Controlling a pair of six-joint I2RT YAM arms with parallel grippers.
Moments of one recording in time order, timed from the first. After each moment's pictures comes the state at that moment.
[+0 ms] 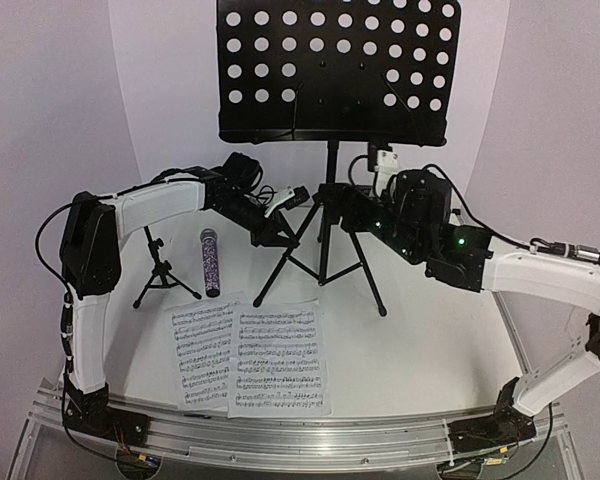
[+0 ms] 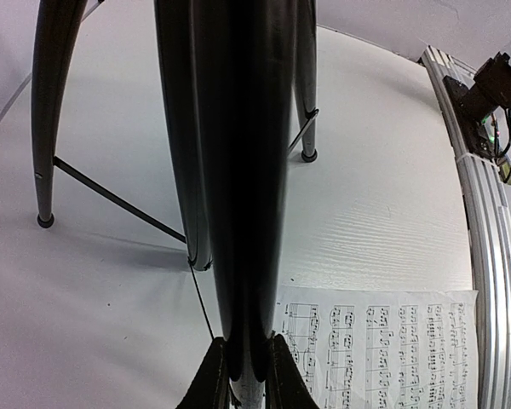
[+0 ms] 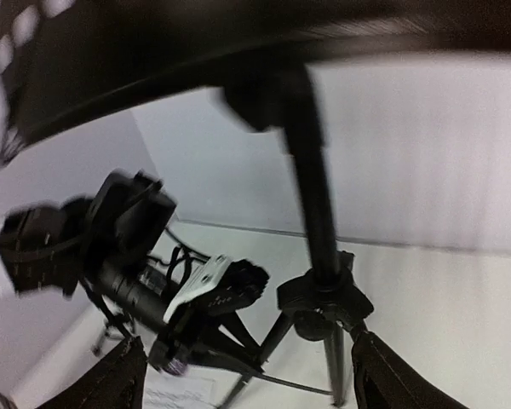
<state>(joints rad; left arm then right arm) -0.61 2.10 1.87 -0.65 0.71 0.53 0.93 1.44 1.14 0.18 0.44 0.48</state>
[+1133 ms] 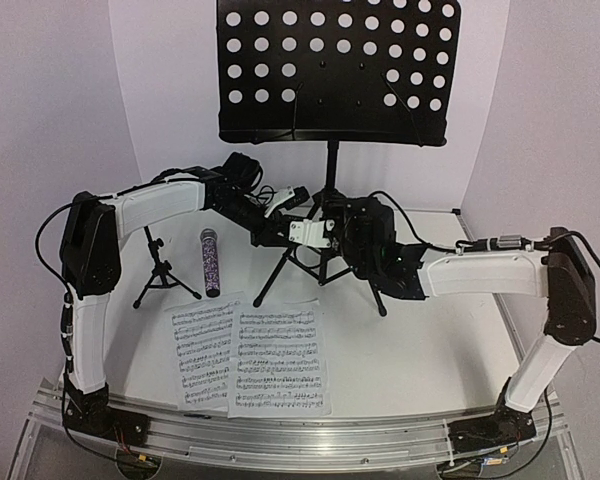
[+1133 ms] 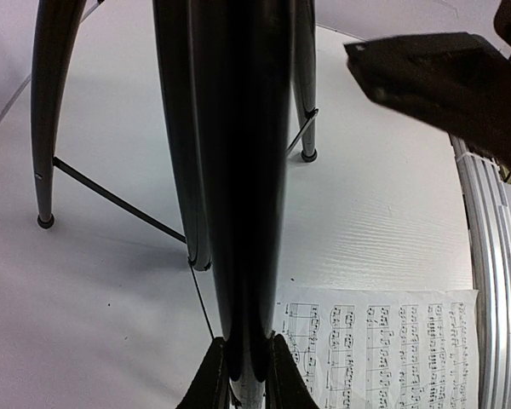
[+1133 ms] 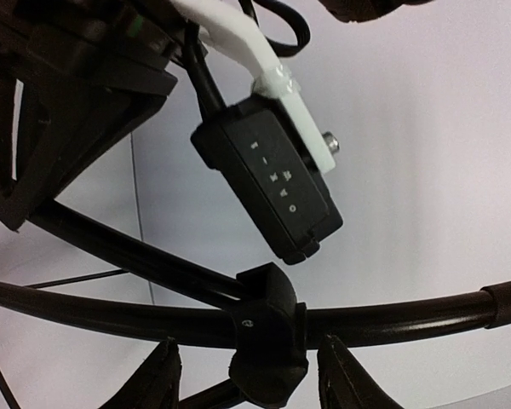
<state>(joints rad) -0.61 2.10 1.87 -0.65 0.71 0.53 0.95 1.73 1.19 0.39 0.63 -1.36</state>
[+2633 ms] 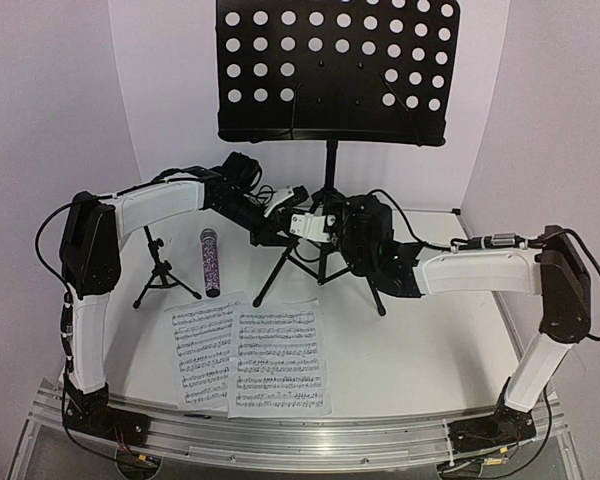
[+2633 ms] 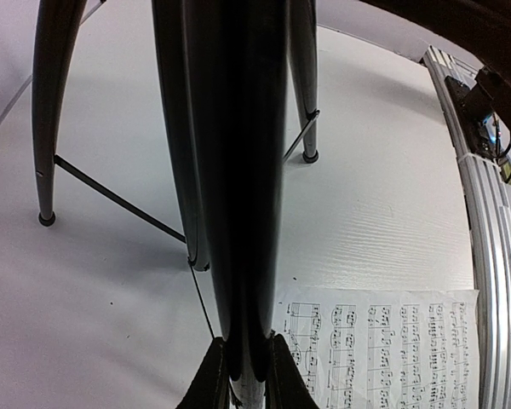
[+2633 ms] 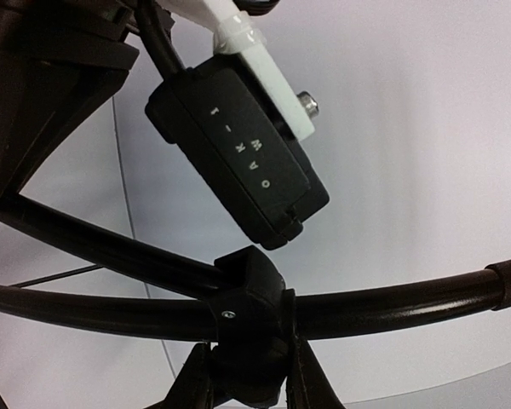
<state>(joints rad) -0.61 2.10 1.87 -0.65 0.71 0.53 0.93 1.76 1.21 0.43 0.68 -1.35</state>
